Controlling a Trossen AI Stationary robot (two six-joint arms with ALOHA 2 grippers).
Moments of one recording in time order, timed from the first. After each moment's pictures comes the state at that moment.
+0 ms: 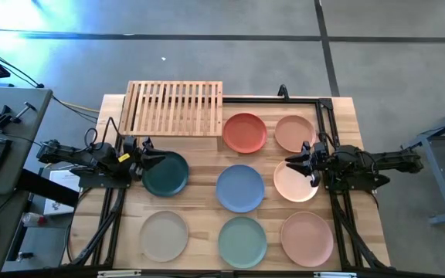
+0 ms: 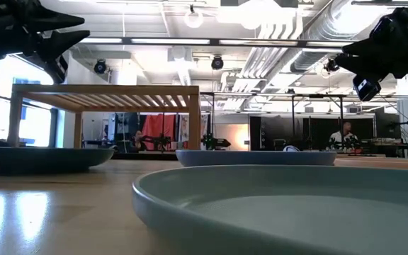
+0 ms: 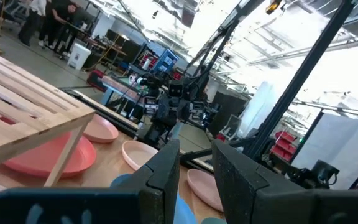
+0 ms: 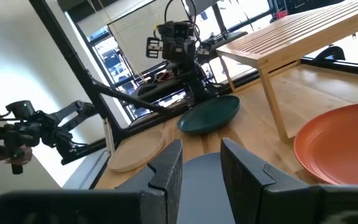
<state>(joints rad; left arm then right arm) -0.20 0.00 0.01 0.21 -0.29 -0.48 0.10 0.01 0.01 0.03 0.09 0.42</state>
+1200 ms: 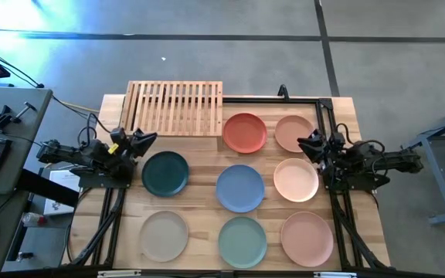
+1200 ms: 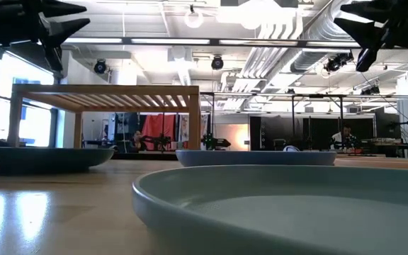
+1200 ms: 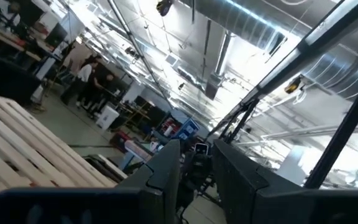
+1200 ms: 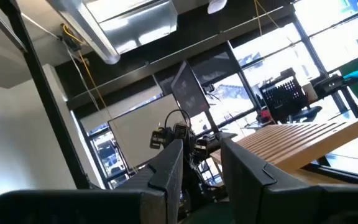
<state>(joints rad) -0.20 0.00 0.01 0.47 -0.54 -0.40 0.10 0.01 0.01 0.43 0.28 0.33</state>
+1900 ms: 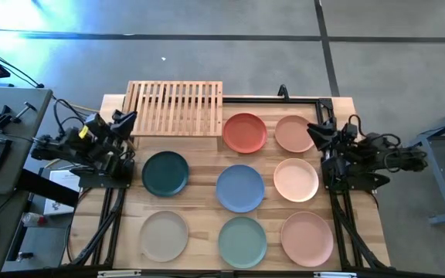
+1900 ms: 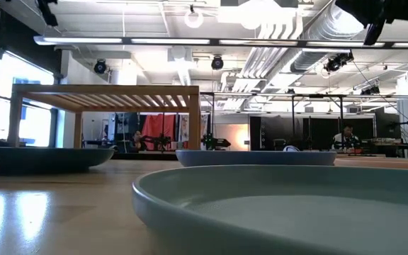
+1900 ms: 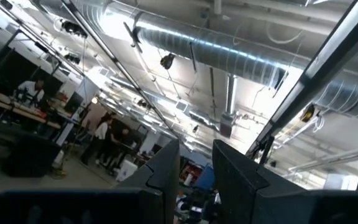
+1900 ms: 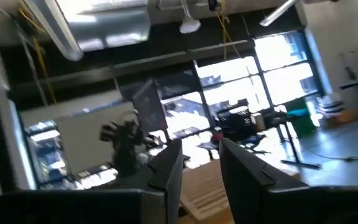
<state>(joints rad) -0.20 0.17 0.30 0.57 -0.61 -0.12 0.10 0.10 0.25 0.27 0.45 0.10</state>
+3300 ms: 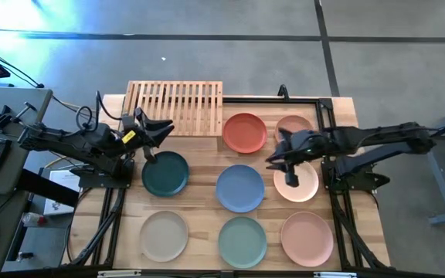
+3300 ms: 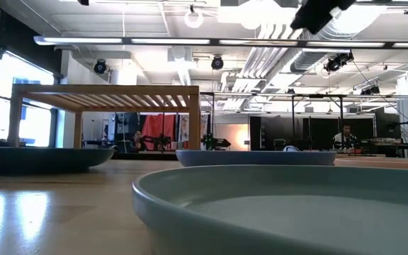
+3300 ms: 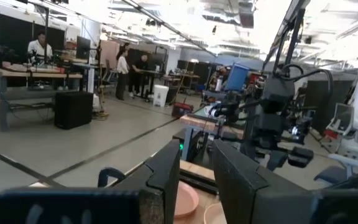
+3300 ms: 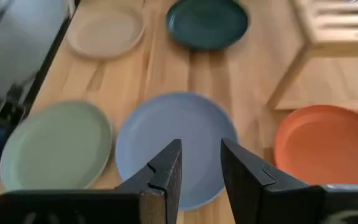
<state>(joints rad) -0.20 0.67 0.66 0.21 -0.59 -0.07 0.10 1.06 0.99 -0.62 -0.02 0.05</state>
